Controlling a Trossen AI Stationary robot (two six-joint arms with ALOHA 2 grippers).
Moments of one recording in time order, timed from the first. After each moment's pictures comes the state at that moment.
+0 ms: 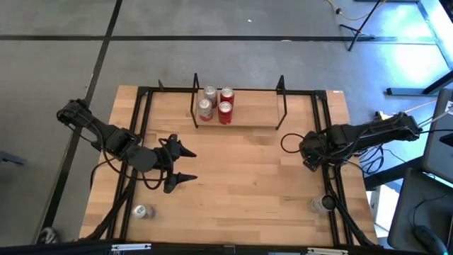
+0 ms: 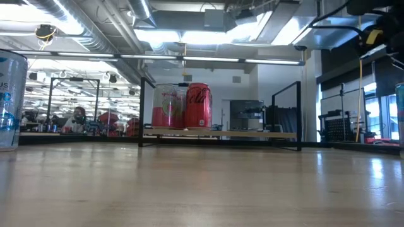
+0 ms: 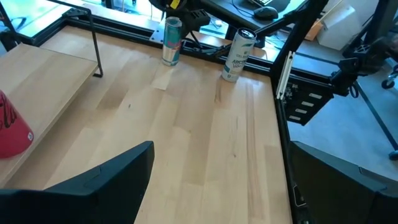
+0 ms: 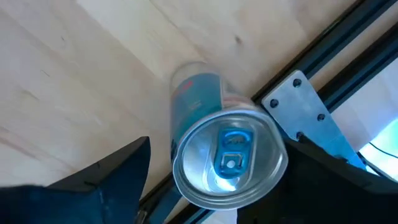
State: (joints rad) left arm -0.53 1.16 1.21 -0.58 -0.49 -0.54; right arm 0.21 1.00 0.83 -1.51 0.03 0.96
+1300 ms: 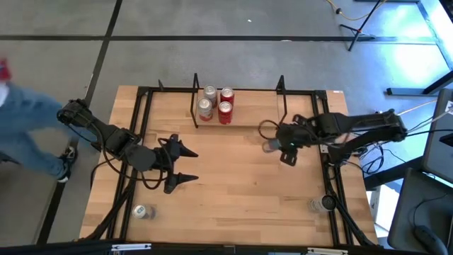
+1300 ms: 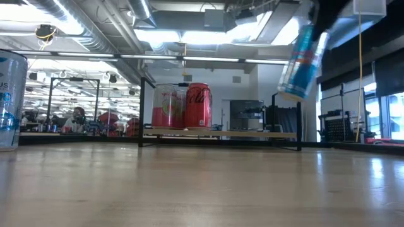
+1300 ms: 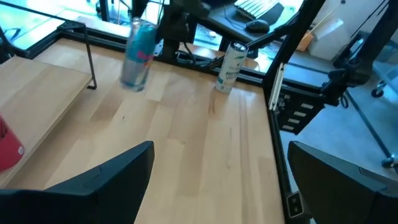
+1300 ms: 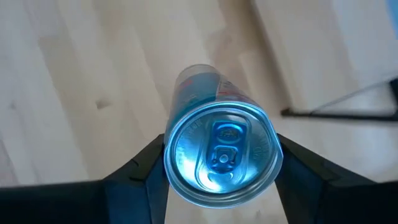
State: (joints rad) left arm -0.53 1.16 1.21 -0.52 -0.49 -0.51; right arm 0.14 1.31 1.37 -1.30 0.23 0.41
